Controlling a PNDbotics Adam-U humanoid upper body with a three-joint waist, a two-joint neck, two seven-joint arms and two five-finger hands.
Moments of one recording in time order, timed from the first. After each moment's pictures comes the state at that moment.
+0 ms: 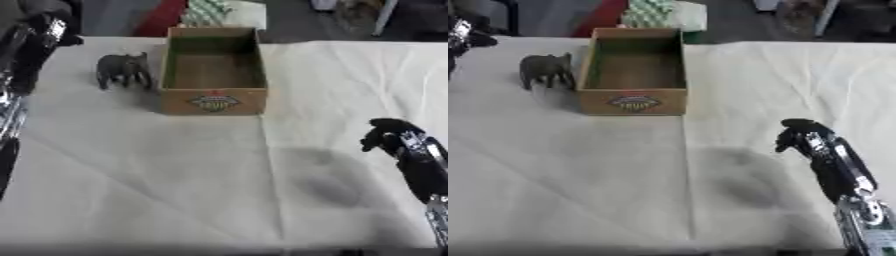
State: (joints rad) left arm -0.49 0.64 0.11 -1.44 -0.01 0.01 -0.08; right arm -0.22 -0.24 0.06 -1.54 -0.16 -0.18 0.28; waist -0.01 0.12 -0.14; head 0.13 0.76
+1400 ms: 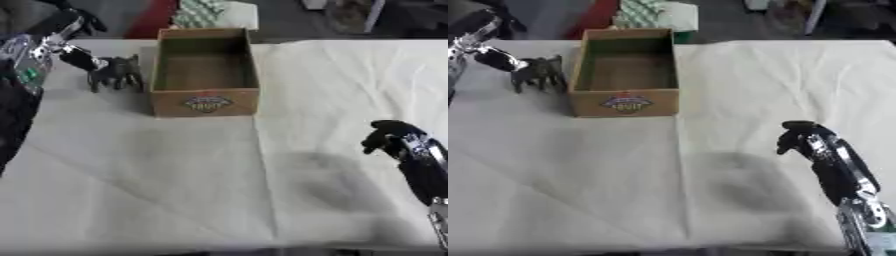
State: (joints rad) left arm -0.95 0.60 0.02 -0.67 -0.98 -0.28 -0.17; right arm -0.23 -0.24 0.08 -1.54 -0.16 -0.18 0.29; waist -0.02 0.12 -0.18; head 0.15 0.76
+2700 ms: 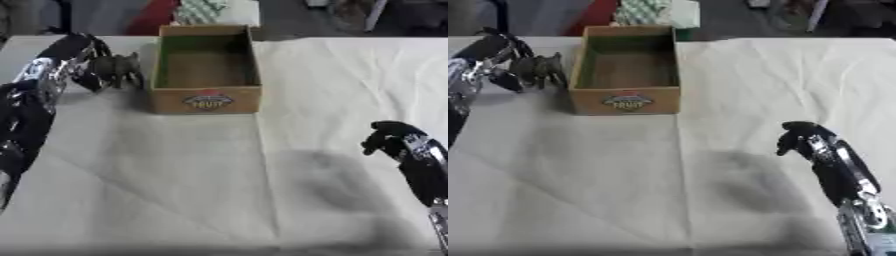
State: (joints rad) left arm -0.92 0.55 0.03 -0.60 -1.12 -0.20 -0.06; right arm -0.23 -0.24 0.08 -1.54 -0.16 -0.18 0.30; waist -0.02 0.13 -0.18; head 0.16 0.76
